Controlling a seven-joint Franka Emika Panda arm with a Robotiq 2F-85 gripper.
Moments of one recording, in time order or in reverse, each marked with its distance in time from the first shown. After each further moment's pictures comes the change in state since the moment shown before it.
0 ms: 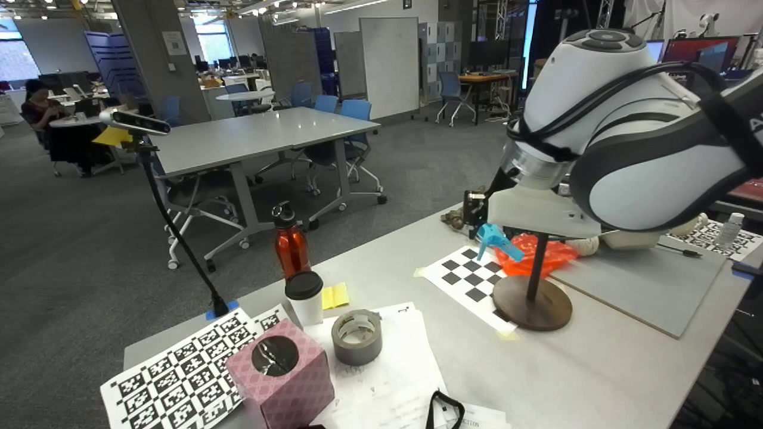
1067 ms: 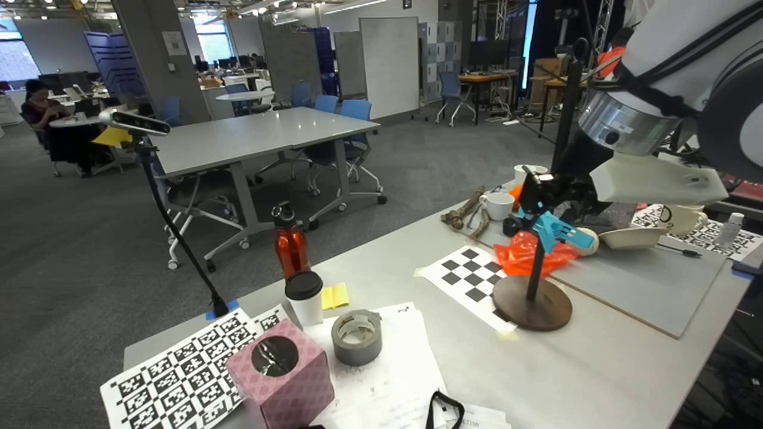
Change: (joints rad) arm -0.161 -0.317 0.135 -0.294 0.021 -0.018 -0.306
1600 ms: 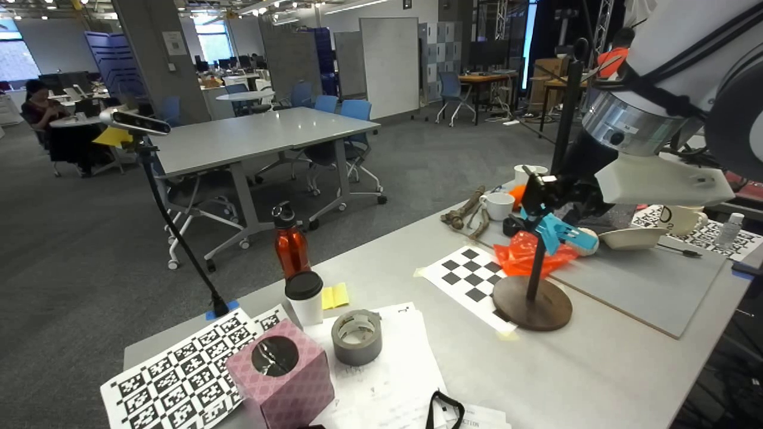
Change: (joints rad) arm -0.008 -0.009 0.011 -0.011 -0.003 -0.004 -0.005
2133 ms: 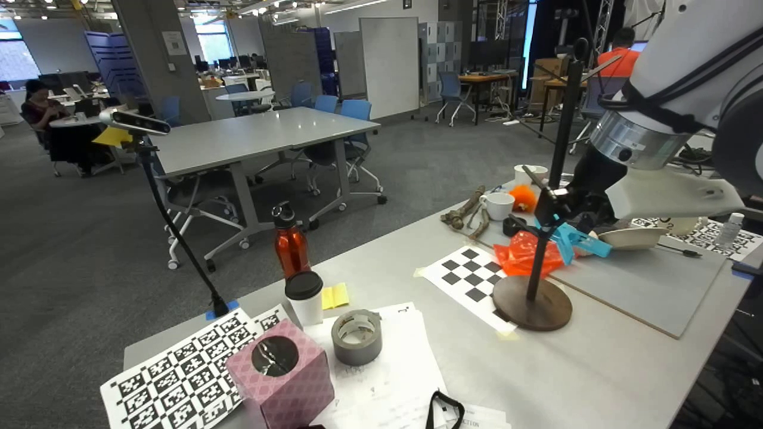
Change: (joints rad) arm -0.034 0.013 -0.006 -0.029 -0.079 0.000 0.026
